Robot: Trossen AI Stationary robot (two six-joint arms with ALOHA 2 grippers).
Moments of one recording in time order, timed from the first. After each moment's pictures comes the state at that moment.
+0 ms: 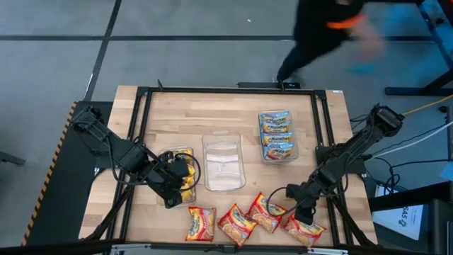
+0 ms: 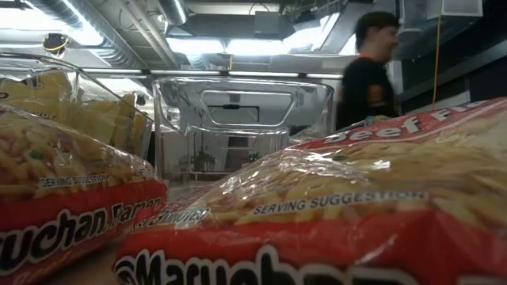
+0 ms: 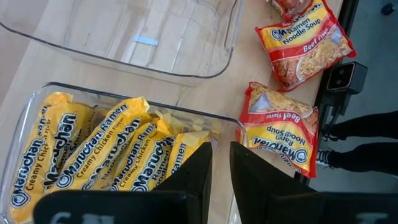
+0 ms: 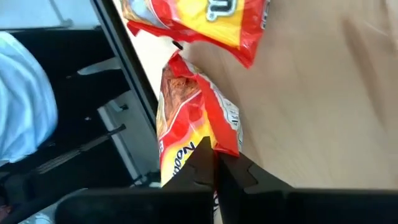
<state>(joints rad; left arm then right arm) -0.60 1.44 1.48 -1.18 -0.25 -0.93 0.76 1.30 0.64 -0.33 -0.31 1.31</state>
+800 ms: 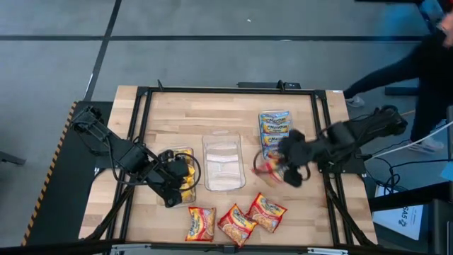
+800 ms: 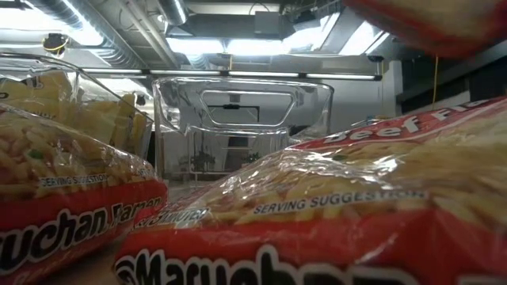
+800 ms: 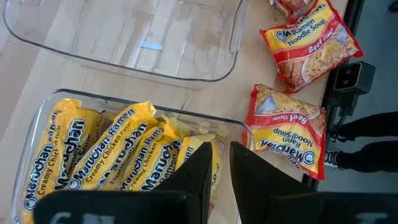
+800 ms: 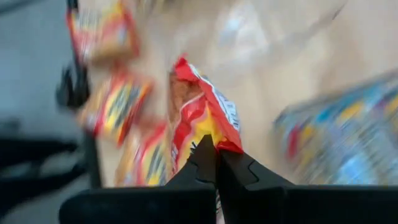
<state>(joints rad) -0.60 1.44 1.48 -1.18 -0.27 -0.91 0.42 1.30 1.45 -1.14 0.17 0.67</state>
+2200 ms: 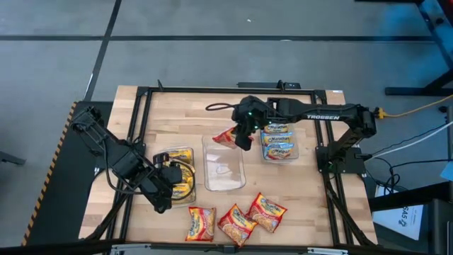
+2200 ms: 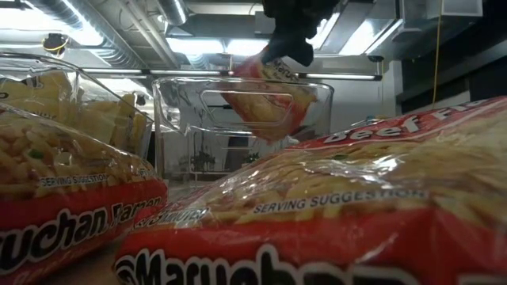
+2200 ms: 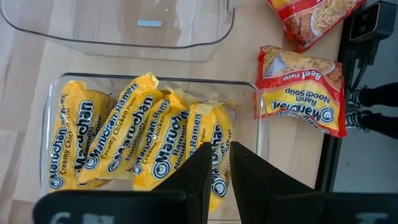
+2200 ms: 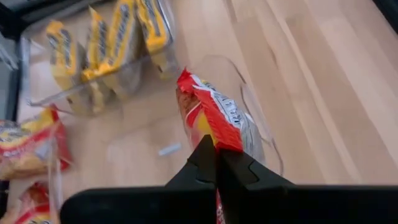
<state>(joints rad) -0.68 1.44 1.48 -1.28 -0.27 -0.85 -0.13 1.65 1.49 -0.64 -0.11 0.20</state>
